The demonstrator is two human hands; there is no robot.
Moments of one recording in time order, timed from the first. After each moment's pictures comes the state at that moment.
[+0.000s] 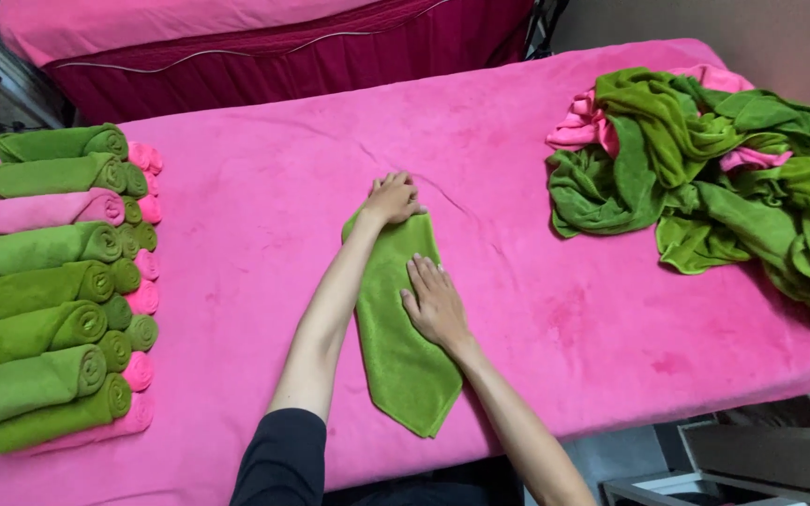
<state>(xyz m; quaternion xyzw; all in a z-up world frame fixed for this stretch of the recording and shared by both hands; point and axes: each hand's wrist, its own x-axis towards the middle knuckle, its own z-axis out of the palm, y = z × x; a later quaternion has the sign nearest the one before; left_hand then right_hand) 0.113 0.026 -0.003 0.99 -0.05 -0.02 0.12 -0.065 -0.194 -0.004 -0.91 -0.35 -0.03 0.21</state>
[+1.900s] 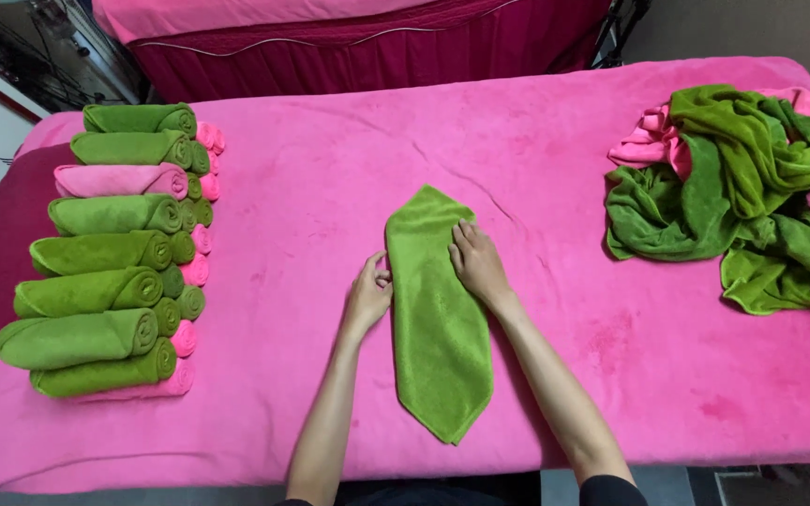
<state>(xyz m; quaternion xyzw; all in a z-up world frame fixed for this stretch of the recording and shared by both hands) -0.149 0.014 0.043 0.81 0.24 0.06 0.52 0.040 -0.165 -0.025 -0.84 -0.42 -0.21 0.27</state>
